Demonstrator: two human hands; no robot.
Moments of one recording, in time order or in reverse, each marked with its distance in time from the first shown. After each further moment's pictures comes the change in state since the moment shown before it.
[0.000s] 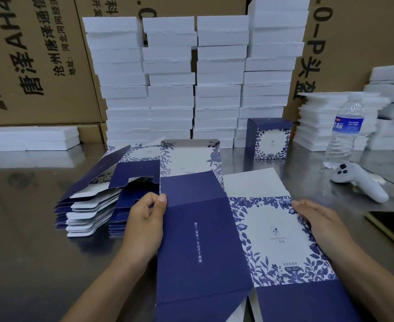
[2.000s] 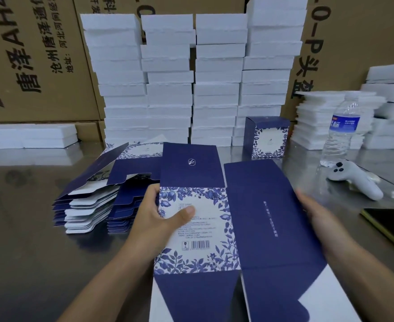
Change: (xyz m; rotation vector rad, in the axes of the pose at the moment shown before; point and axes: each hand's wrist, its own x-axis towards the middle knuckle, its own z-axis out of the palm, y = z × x) left_hand -0.010 0.010 0.001 -0.165 -0.230 -0.062; right_hand 0.001 -0.004 0.003 0.298 -0.162 0.174
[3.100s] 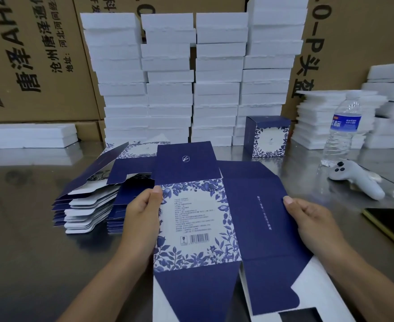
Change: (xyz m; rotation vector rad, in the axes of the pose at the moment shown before) left_hand 0.007 -0.004 0.000 0.080 0.314 -0.011; right_hand -0.002 0.009 0.005 -0.423 0.145 -0.282
